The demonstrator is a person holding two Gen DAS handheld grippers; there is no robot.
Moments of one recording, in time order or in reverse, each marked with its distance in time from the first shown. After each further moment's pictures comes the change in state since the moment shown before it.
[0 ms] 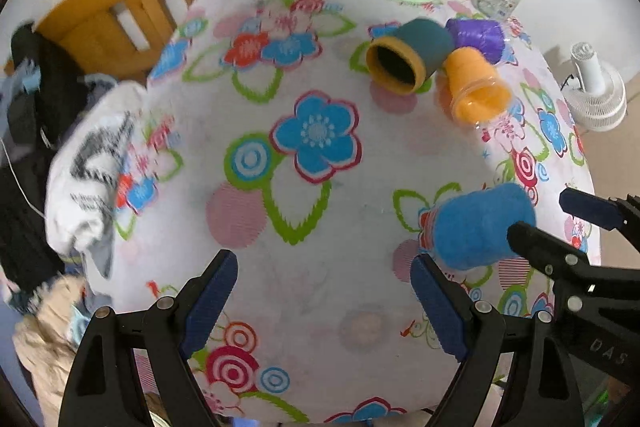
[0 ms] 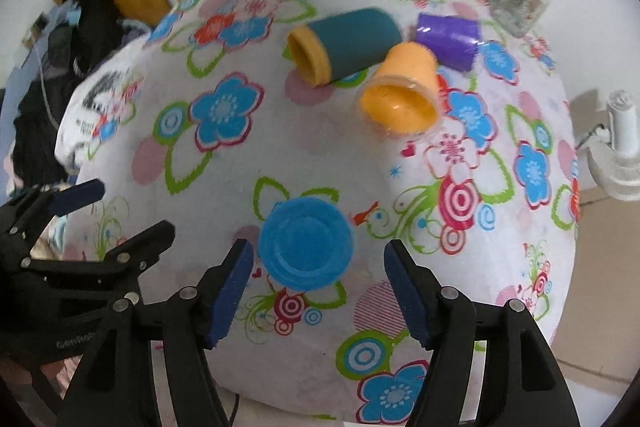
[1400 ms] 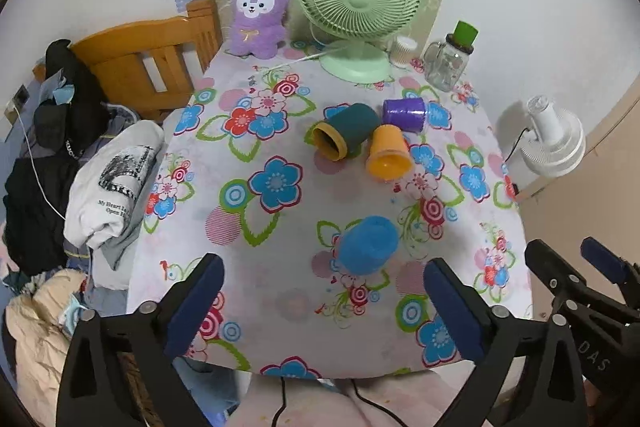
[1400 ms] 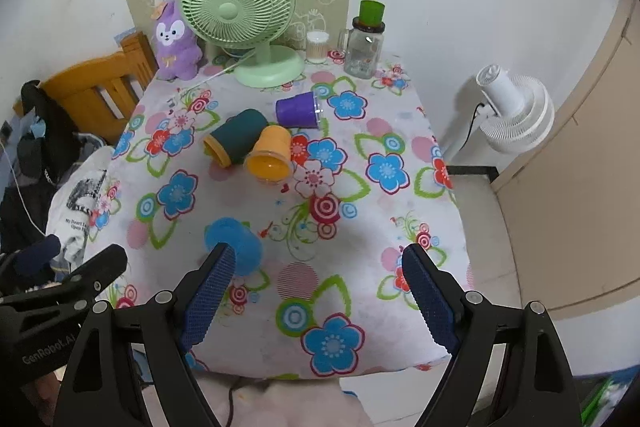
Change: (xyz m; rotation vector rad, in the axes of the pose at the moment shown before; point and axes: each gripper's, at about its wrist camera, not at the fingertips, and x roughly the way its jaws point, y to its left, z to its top) left arm -0.133 -0.055 -0.021 -0.102 -0.180 -0.053; right arm -0.156 -0.053 -0.067 0.248 -0.257 -0.178
